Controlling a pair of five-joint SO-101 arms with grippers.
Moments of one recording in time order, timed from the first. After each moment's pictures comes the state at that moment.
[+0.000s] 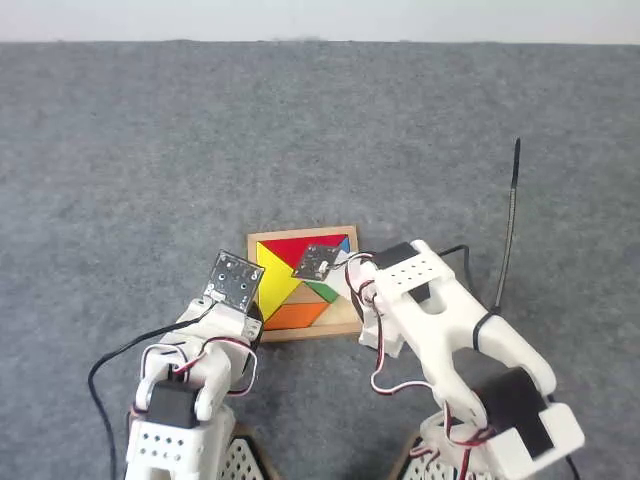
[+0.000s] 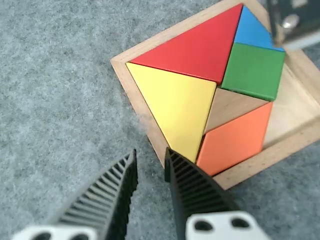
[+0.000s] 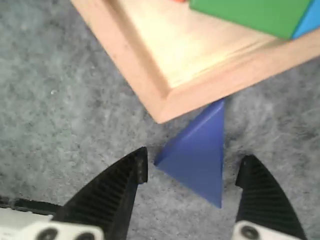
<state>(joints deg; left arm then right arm) 3.2 -102.5 96.9 69.4 -7.5 -30.1 -7.0 45.6 65.8 38.7</state>
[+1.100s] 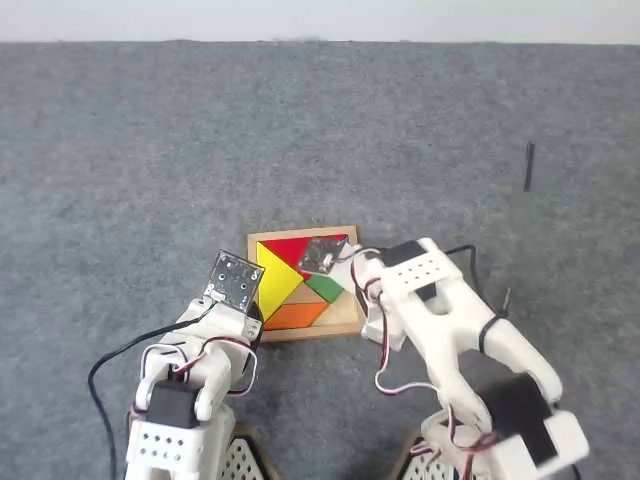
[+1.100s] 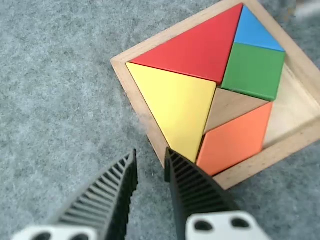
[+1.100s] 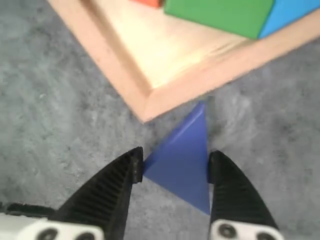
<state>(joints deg) 3.2 -102.5 96.9 69.4 -7.5 -28.5 -10.9 43.7 67.9 39.3</state>
